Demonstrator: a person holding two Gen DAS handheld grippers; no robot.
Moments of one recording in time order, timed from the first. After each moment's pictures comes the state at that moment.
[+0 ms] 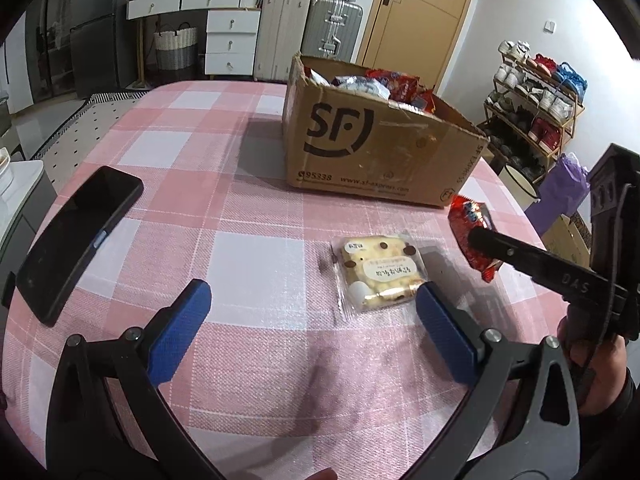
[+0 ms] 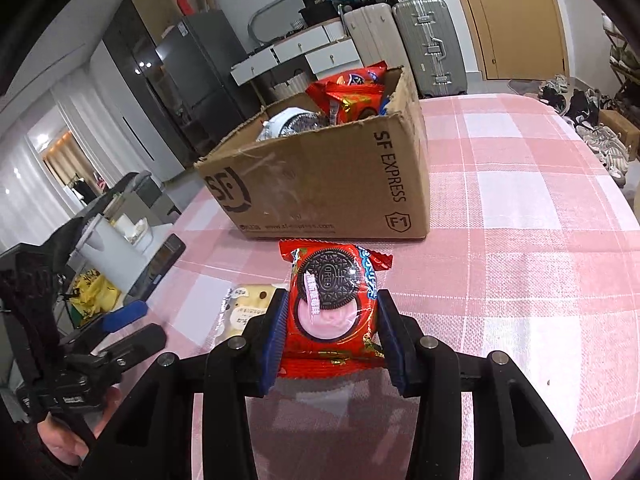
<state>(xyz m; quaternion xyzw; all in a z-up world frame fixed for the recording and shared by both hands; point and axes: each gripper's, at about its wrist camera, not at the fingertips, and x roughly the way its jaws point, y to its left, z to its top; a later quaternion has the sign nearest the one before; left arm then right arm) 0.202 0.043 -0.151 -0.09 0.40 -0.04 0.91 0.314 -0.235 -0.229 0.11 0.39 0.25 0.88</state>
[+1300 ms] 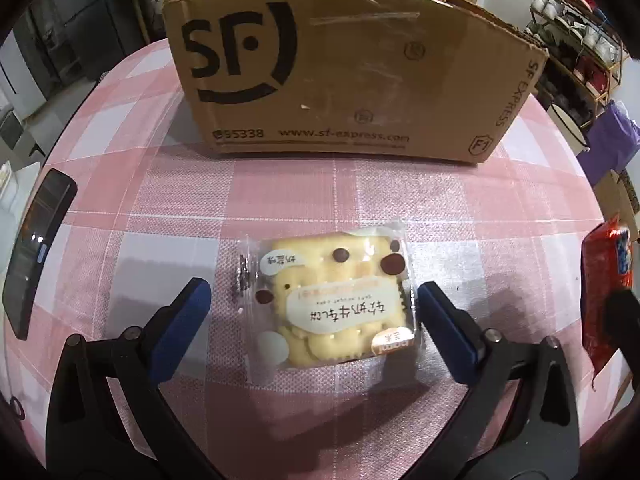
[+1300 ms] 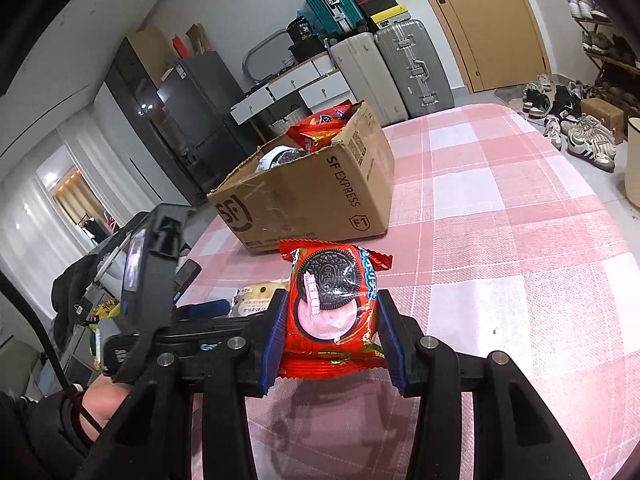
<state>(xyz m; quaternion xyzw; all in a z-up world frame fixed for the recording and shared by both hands) 0.293 -0.050 -0.188 -0.03 0.51 0.03 0.86 0.262 -0.292 -0.224 0.17 0.34 0.24 0.90</state>
